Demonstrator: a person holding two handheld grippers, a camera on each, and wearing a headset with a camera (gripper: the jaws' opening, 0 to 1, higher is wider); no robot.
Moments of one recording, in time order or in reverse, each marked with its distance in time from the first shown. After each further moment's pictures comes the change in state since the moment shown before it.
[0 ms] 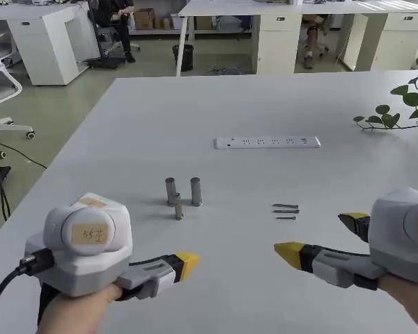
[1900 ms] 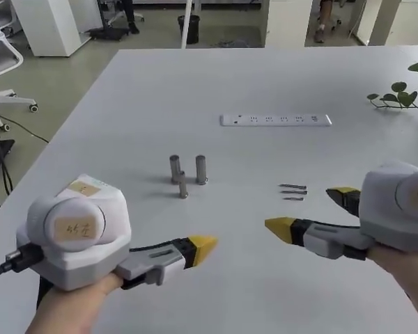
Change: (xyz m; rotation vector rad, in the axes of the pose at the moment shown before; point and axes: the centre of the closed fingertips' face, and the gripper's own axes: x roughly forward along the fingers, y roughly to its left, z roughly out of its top) left arm 0.000 -0.007 0.010 -0.009 -0.100 -0.051; right arm 0.040 0.024 0.011 -0.019 0.004 0.134
